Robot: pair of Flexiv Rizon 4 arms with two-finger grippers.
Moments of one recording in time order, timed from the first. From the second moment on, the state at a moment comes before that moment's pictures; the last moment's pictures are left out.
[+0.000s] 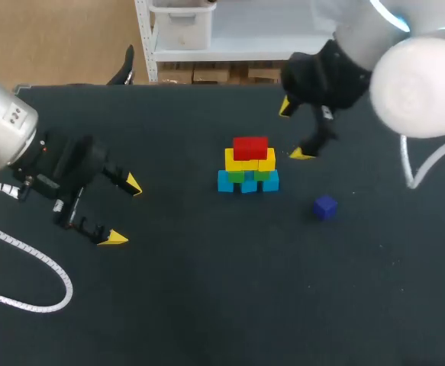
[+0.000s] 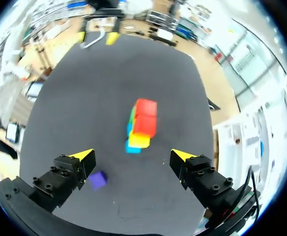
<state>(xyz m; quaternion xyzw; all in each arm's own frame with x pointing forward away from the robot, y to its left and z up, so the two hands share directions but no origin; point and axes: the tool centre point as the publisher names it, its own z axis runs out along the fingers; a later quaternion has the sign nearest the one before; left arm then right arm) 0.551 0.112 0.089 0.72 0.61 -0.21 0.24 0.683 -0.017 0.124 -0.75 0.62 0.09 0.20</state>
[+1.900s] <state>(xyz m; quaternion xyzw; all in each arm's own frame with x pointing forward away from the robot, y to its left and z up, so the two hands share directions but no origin) 0.551 0.112 0.089 0.72 0.61 -0.21 0.24 0.651 -0.081 -0.002 -0.89 0.44 0.12 0.11</state>
